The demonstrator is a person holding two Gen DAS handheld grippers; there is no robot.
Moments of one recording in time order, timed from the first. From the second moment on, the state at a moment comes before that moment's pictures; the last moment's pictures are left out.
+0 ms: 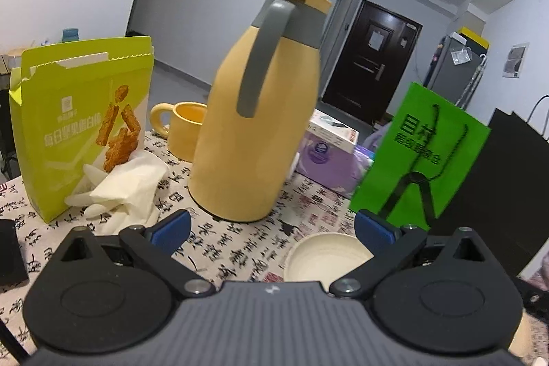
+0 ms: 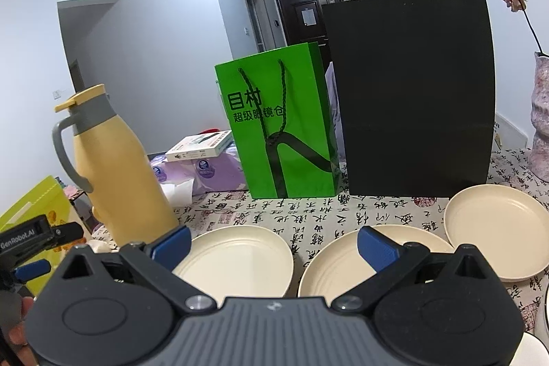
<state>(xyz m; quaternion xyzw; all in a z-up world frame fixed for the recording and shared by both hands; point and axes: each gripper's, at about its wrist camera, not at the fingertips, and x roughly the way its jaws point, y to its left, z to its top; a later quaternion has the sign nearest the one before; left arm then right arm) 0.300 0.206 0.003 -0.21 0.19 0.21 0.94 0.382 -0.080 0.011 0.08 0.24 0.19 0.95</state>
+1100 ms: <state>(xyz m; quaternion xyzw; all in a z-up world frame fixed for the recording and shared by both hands) 0.334 0.236 -0.058 -0.22 0.23 0.21 0.92 0.424 -0.032 -0.005 0.04 0.30 0.18 0.94</state>
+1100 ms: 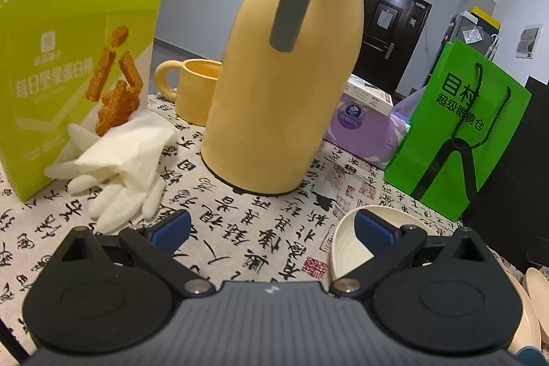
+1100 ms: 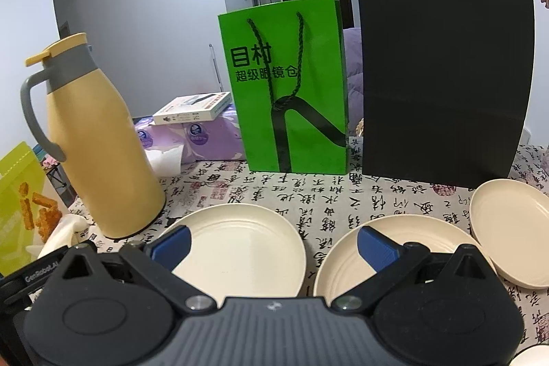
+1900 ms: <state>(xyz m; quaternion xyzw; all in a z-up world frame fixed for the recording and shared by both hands) 0.369 0.223 -0.073 -0.24 0.30 0.24 0.89 0.490 -0.002 -0.037 -0.07 0.40 0.17 0.90</state>
